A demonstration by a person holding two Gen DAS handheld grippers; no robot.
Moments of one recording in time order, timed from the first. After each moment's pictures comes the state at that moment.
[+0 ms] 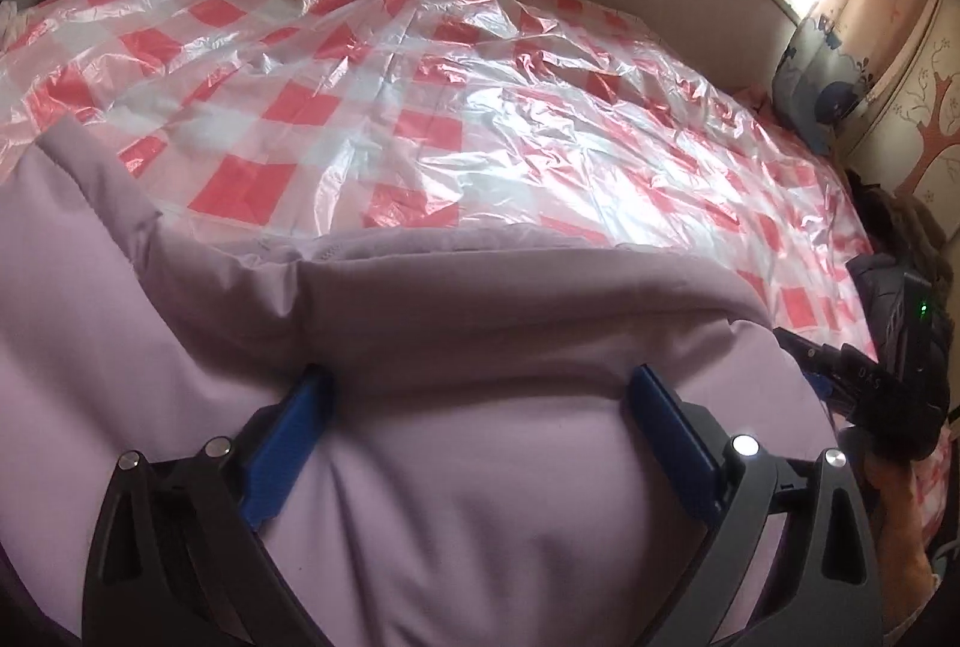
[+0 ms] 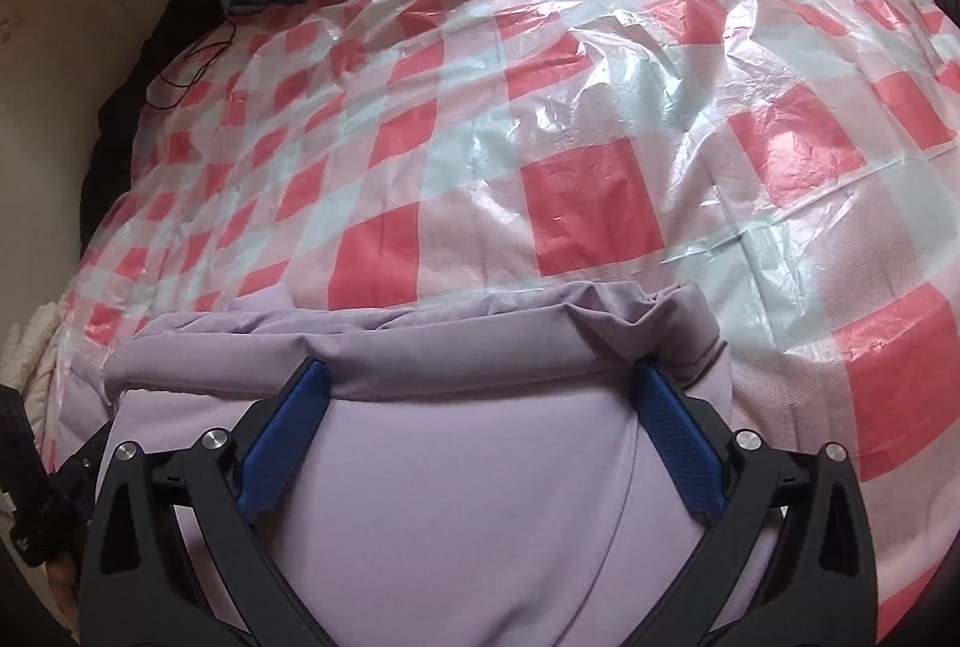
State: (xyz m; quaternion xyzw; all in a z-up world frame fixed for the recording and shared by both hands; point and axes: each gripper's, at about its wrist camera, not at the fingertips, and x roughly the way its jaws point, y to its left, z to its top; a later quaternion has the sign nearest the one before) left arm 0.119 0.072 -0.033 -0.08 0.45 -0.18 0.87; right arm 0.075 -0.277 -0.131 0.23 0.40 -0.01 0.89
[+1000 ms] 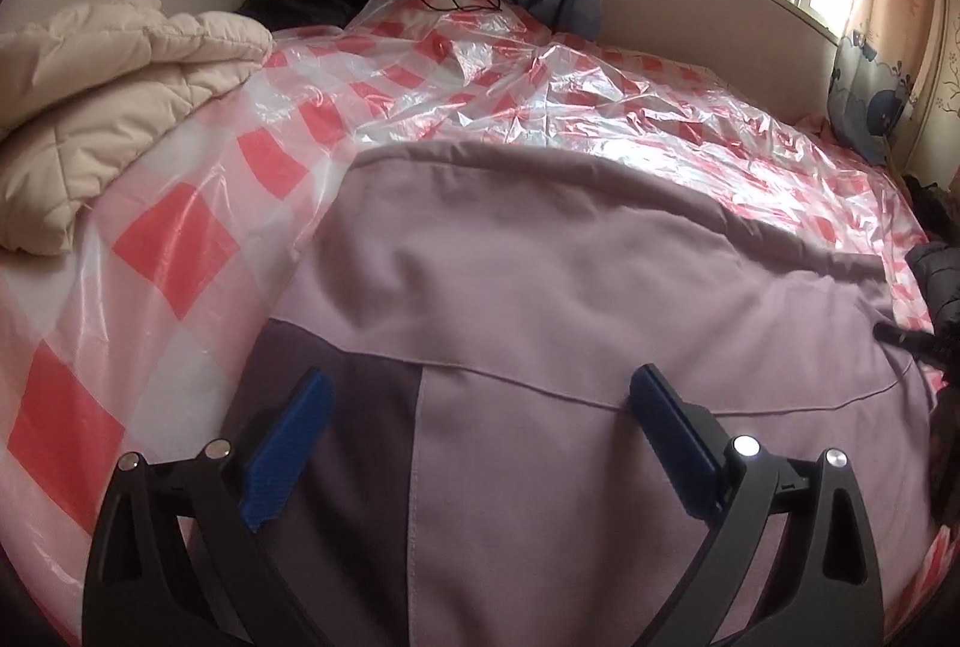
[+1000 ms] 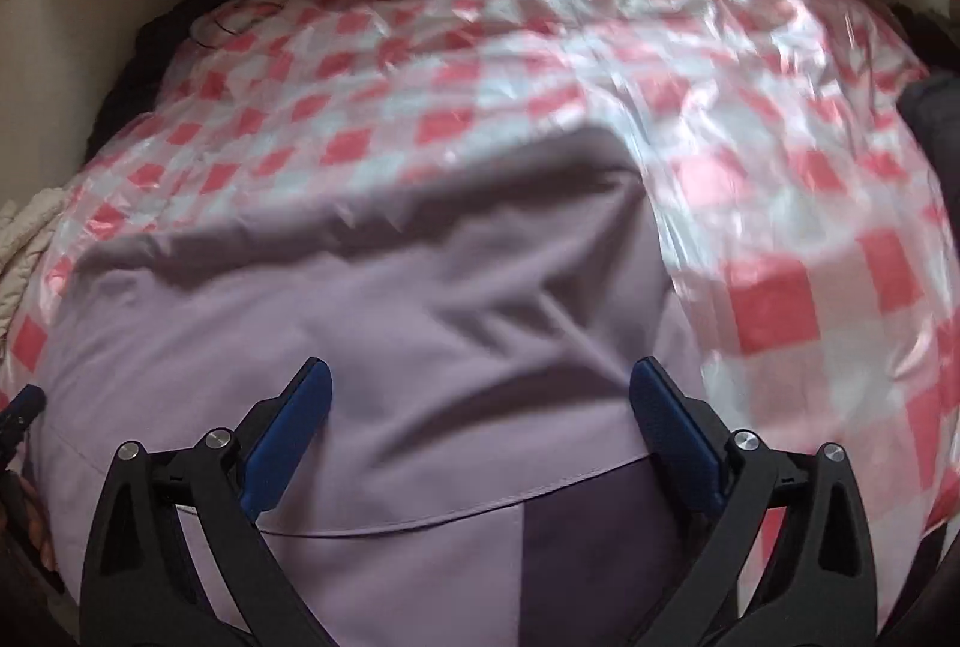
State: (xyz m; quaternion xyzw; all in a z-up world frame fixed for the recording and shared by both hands) left arm -0.003 0.184 -0.007 -0.04 0.37 -0.07 0.93; right arm -0.018 -0.244 -0.117 0.14 0.40 -0.02 0.91
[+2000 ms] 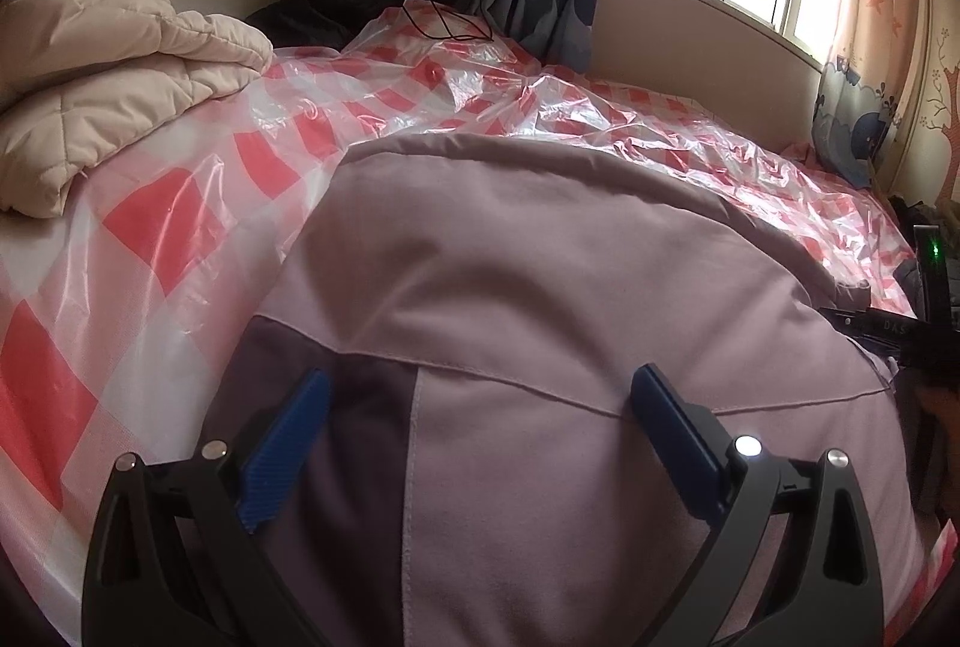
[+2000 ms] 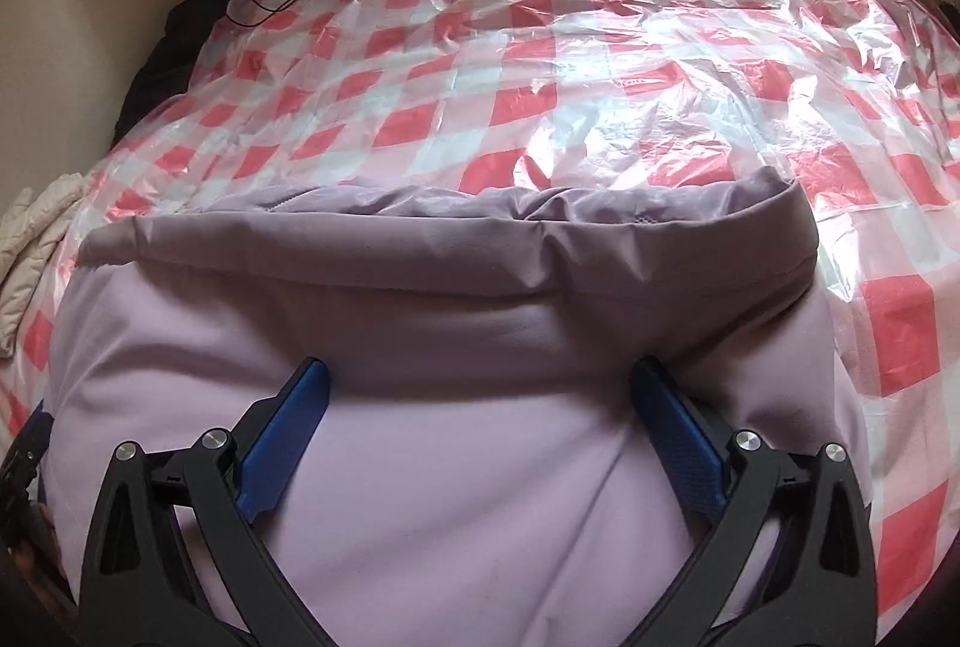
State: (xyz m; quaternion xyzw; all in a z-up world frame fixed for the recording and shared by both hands) left arm -0.020 0.185 -0.019 -0.05 0.31 -0.08 0.95; right arm 0.028 -0.199 -0.117 0.12 0.38 0.03 0.92
